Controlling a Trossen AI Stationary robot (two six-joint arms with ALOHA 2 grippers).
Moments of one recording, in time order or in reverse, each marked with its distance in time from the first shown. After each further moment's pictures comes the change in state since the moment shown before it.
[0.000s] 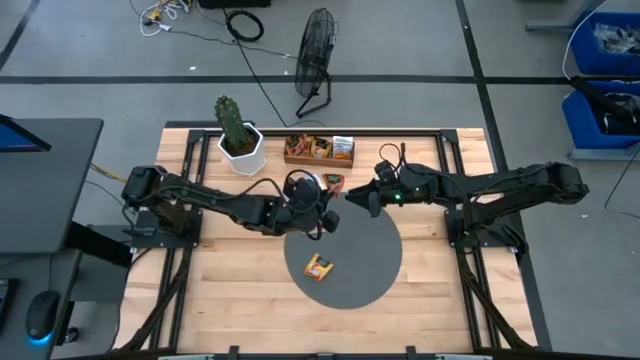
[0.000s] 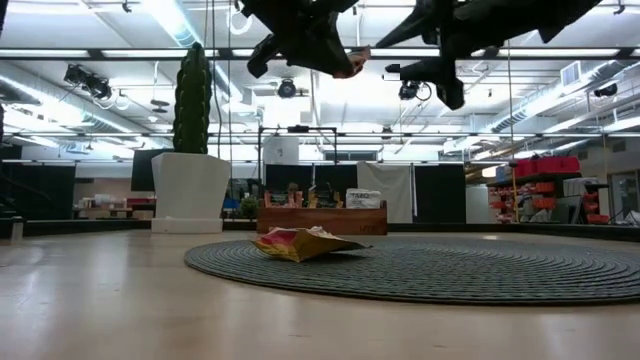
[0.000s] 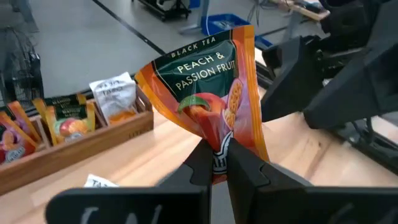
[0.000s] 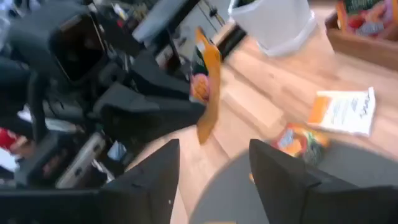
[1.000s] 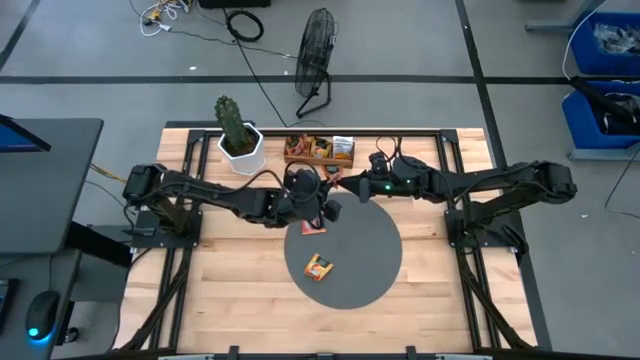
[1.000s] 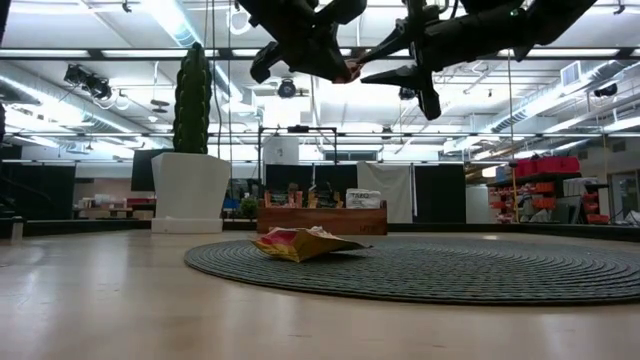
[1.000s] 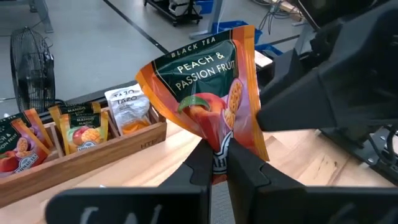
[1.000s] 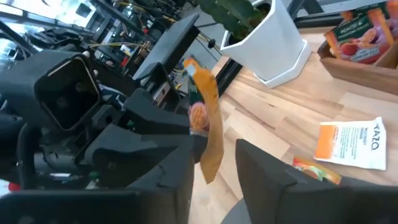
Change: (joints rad) left arm 0.053 0.000 0.000 0.022 0.000 0.003; right arm -0.090 0.115 0.000 0.203 0.000 0.075
